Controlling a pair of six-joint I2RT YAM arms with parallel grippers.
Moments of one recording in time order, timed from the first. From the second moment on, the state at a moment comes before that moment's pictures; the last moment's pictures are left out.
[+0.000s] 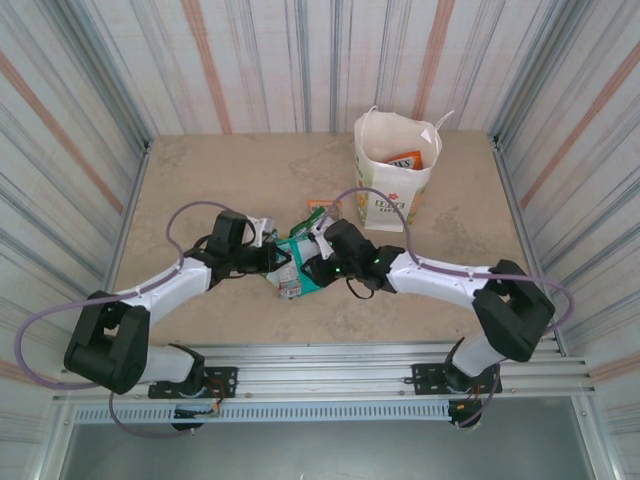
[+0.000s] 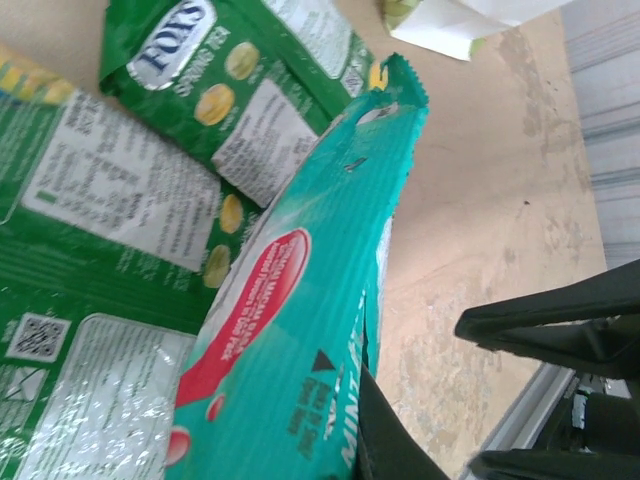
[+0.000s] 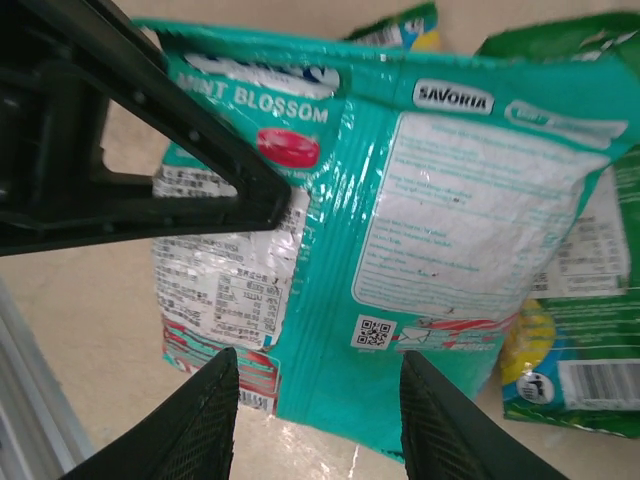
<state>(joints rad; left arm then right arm) -0.41 1.33 0.67 -0.14 0.55 -0.46 0.89 1.50 0.89 -0.11 -0.12 0.36</state>
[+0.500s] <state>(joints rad) -0.47 1.32 0.74 -0.13 0.67 -0.32 0.77 1.20 0.77 -0.10 -0.11 0.33</state>
